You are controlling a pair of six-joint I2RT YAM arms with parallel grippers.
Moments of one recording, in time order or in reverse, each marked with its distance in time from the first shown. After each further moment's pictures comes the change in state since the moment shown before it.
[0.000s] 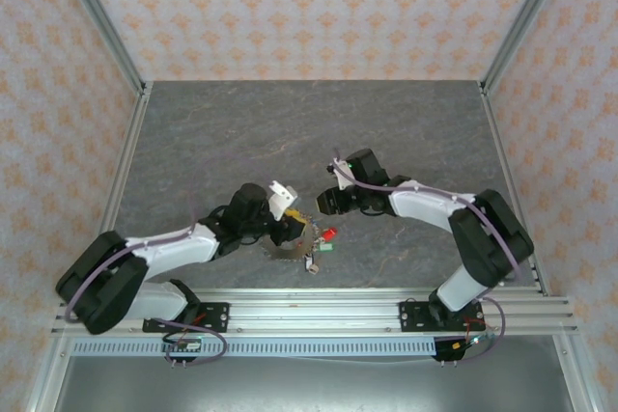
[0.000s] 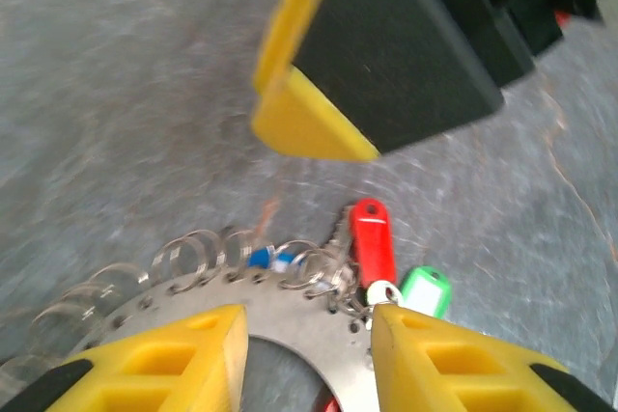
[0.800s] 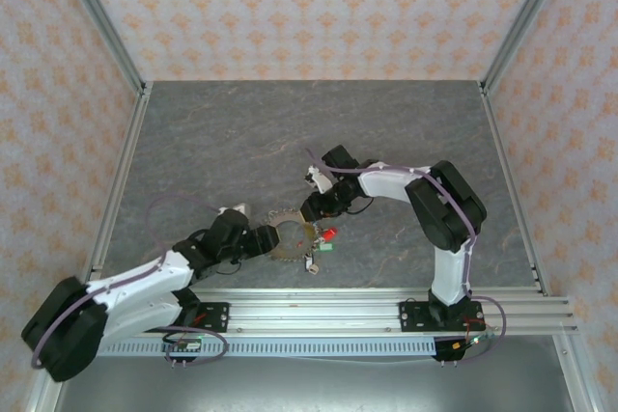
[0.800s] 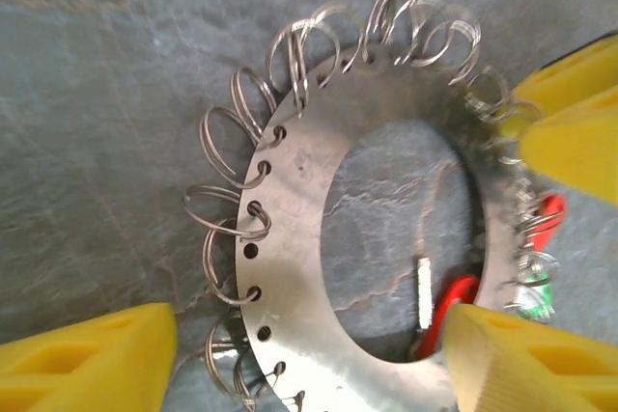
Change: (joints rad) left arm 0.001 -0.239 -0.187 -0.278 -0.227 -0.800; right arm 0.042 0.299 0.251 -0.237 -0.216 -0.041
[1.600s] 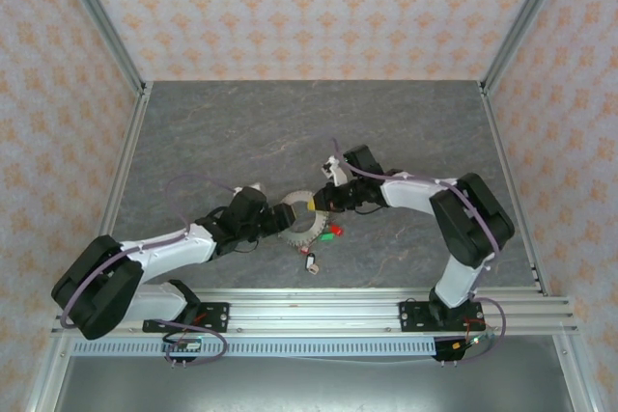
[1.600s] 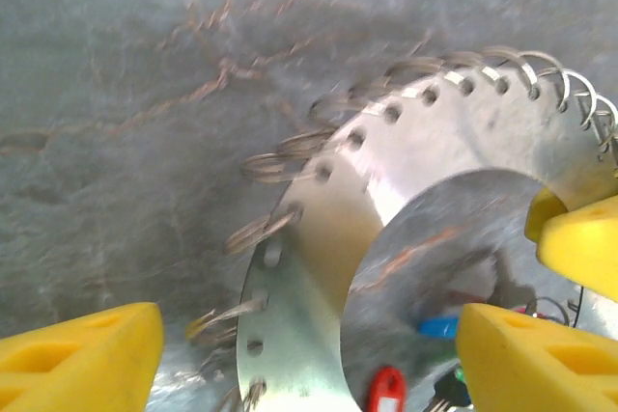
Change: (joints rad) left arm 0.007 0.232 0.197 0.097 -0.047 -0.024; right arm -0.086 -0.209 -0.218 0.328 -0.040 0.283
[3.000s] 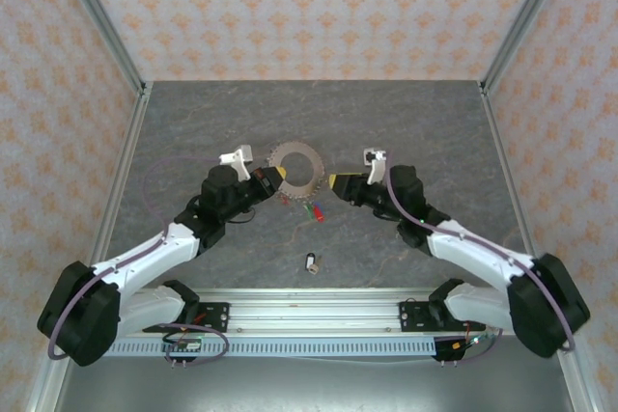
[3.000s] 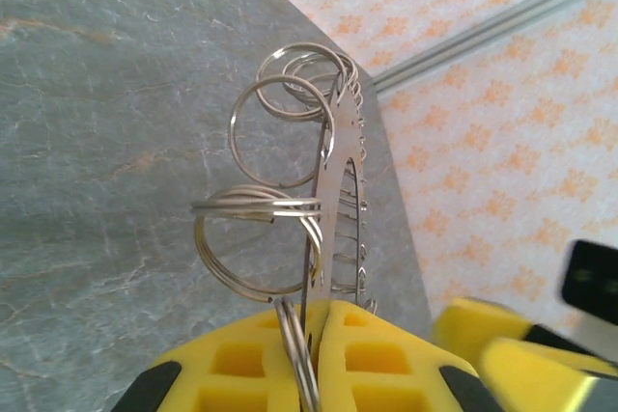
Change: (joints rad) left arm 0.145 -0.150 0.060 0.277 0.159 0.037; right arm 0.043 -0.616 -0.398 0.423 0.435 0.078
